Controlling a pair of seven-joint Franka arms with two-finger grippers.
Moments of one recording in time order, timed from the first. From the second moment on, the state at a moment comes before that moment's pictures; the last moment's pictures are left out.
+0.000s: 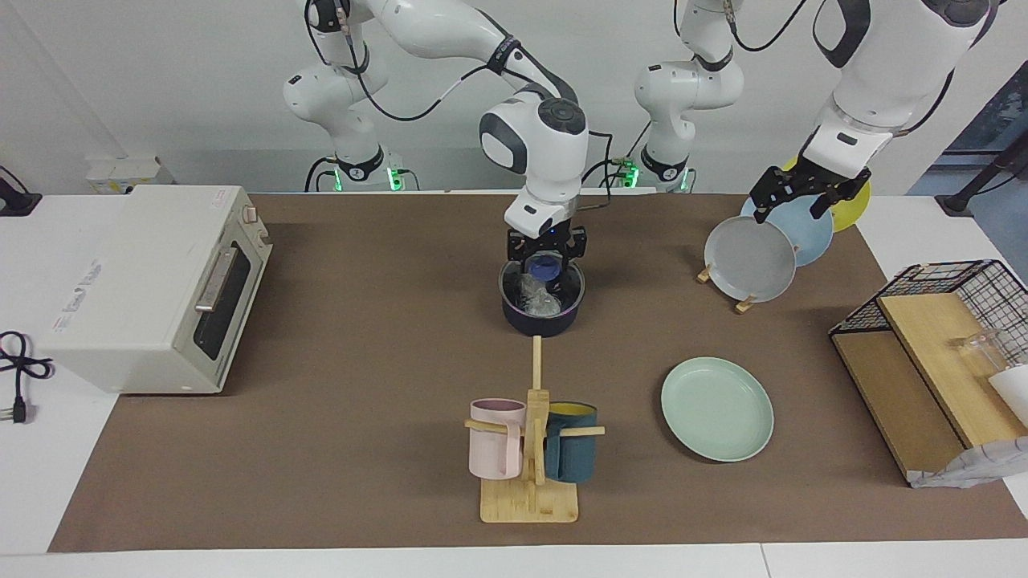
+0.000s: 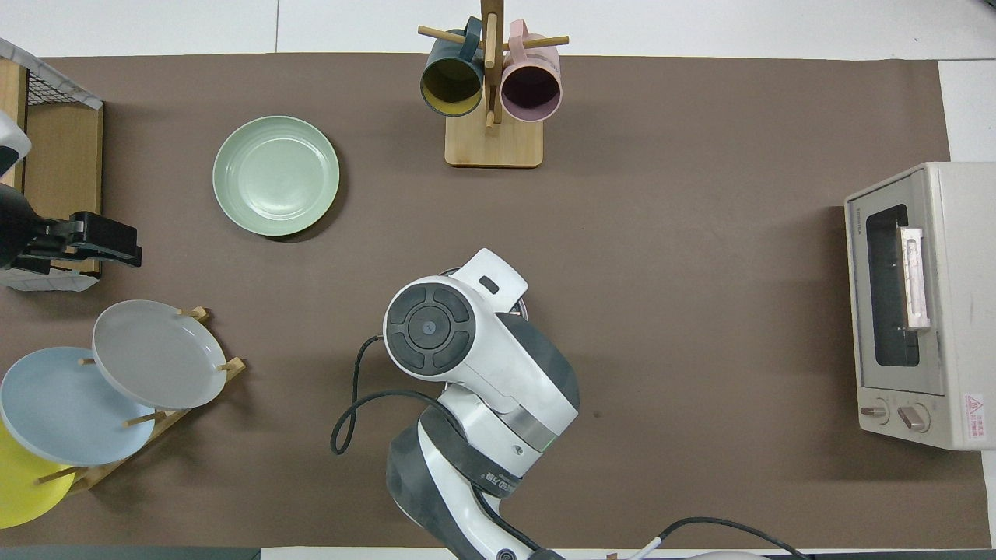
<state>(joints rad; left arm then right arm) -0.03 -0.04 -0.07 -1.63 0.01 1.53 -0.10 0.75 0.33 0.00 -1.71 -0.04 2.05 0.74</state>
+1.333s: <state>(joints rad) -0.03 -0.04 -0.07 -1.63 0.01 1.53 -0.10 0.46 0.25 -0.01 -1.67 -0.07 1.87 0.22</state>
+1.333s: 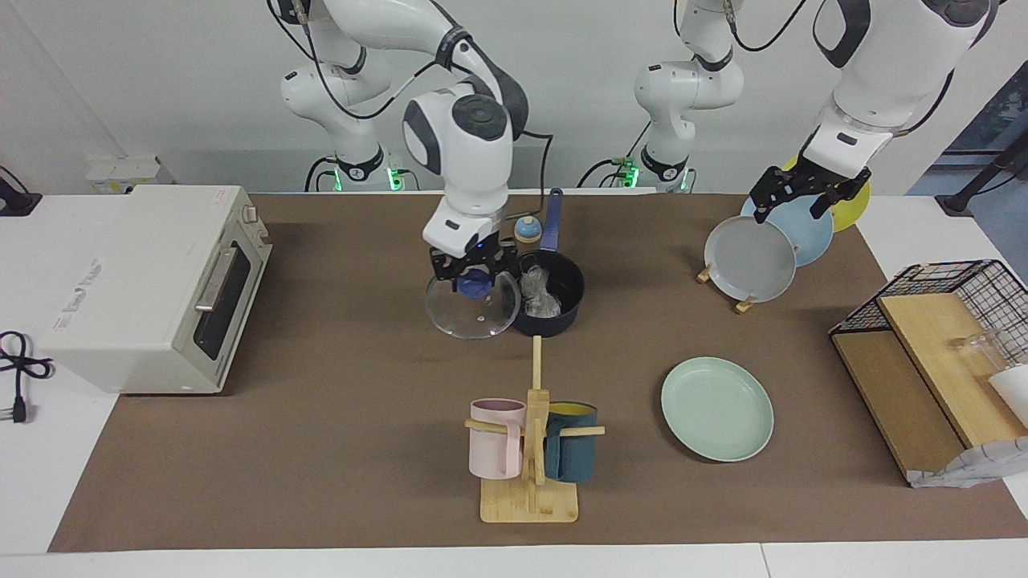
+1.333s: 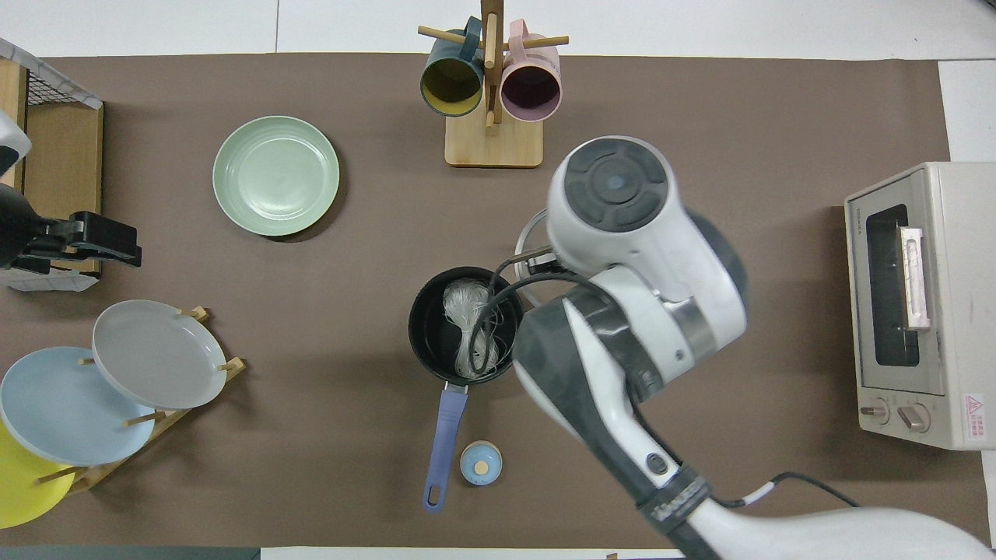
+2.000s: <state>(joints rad) -0.03 -0.04 -0.07 -1.63 0.01 1.53 -0.10 0.15 0.18 -0.01 -1.93 -0.07 2.04 -0.18</state>
